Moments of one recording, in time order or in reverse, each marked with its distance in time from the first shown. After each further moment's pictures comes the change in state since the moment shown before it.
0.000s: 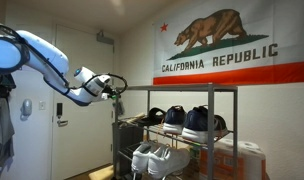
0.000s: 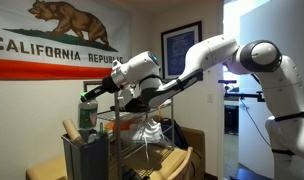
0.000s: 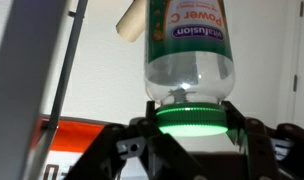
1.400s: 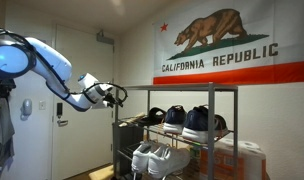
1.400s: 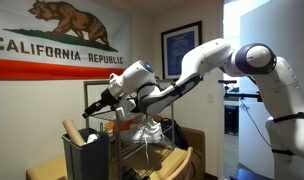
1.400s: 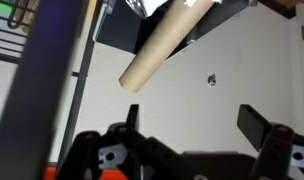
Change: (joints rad) arm -0.011 0.052 0.025 -0.028 0.129 -0.094 -0.050
